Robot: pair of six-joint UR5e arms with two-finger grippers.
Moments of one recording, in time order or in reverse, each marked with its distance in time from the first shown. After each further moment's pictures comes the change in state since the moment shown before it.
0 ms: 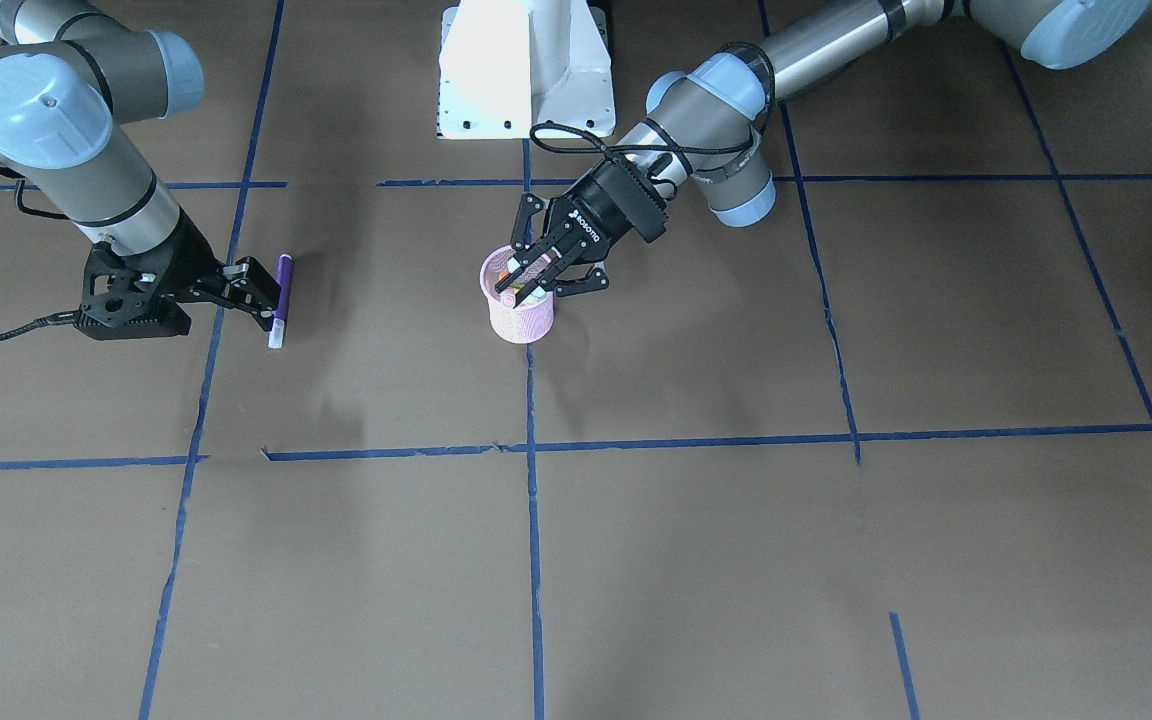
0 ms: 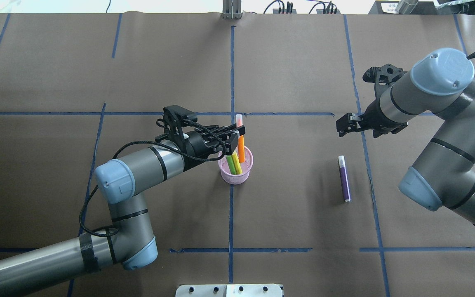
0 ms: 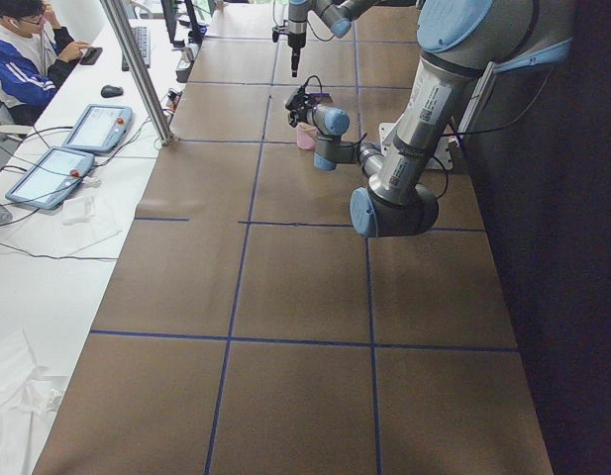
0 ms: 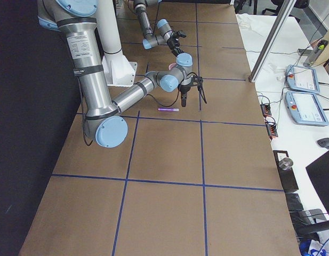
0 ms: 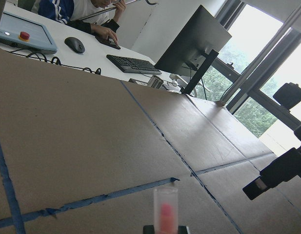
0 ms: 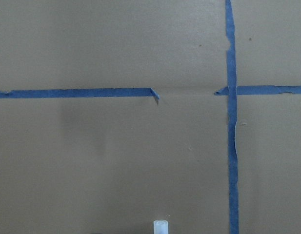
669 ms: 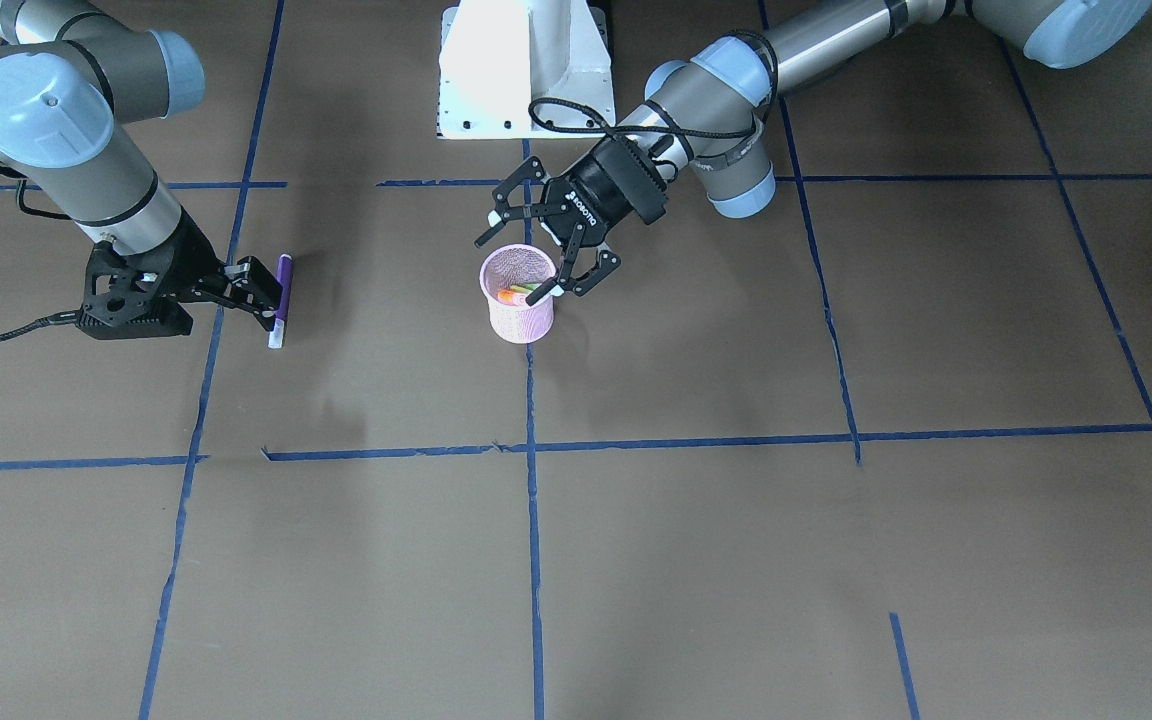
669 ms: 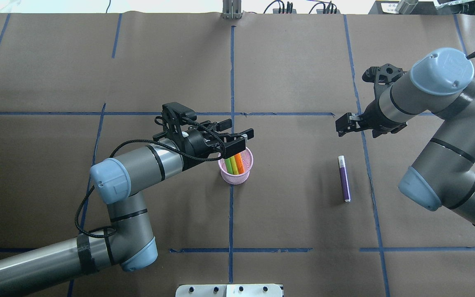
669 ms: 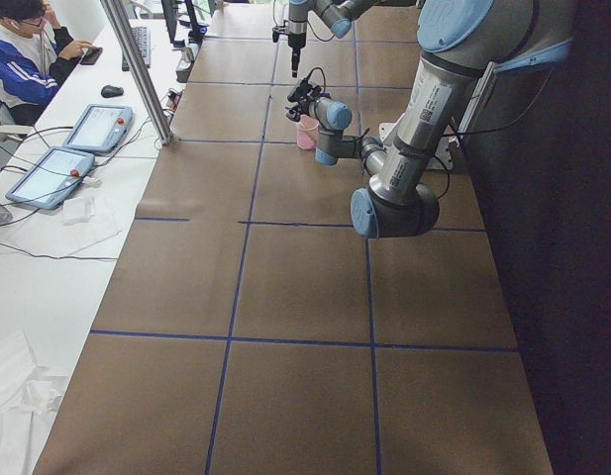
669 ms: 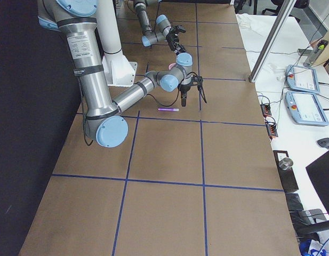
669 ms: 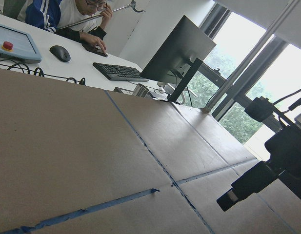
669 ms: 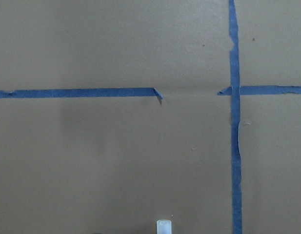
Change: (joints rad) left arm -0.020 0.008 -0.108 0.052 -0.016 0.008; right arm -0.008 0.004 -0.004 0.000 0.000 0.009
